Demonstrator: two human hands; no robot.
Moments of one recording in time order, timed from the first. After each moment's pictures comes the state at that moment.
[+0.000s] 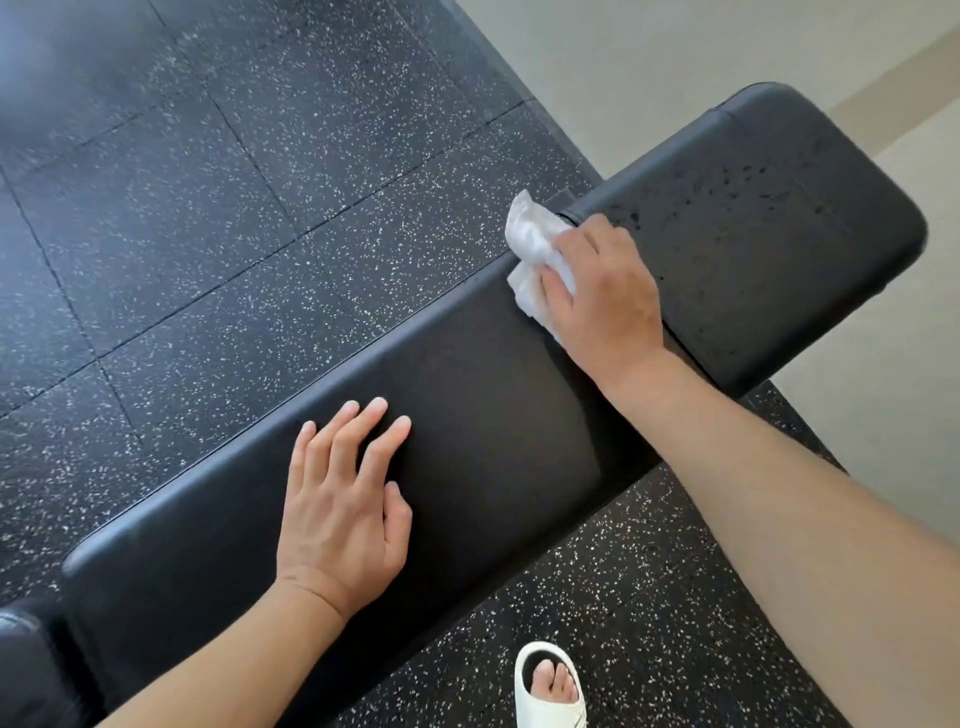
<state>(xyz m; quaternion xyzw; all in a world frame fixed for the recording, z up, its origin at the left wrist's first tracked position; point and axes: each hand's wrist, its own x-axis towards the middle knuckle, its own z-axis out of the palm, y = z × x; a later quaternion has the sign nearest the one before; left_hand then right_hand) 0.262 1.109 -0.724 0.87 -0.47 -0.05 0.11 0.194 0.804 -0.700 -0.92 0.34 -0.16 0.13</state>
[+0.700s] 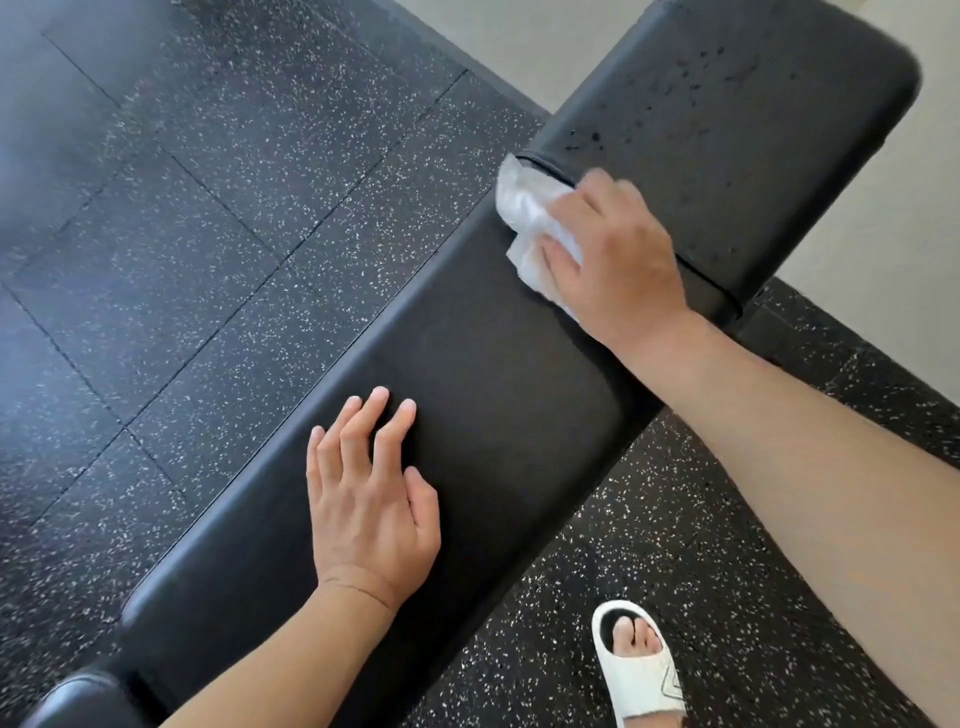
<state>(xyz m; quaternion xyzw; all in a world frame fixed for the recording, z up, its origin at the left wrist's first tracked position) 0.261 1.109 -0.725 0.87 -0.47 -0.05 0.13 0.160 0.820 -0.712 -0.90 0.38 -0.20 0.09</state>
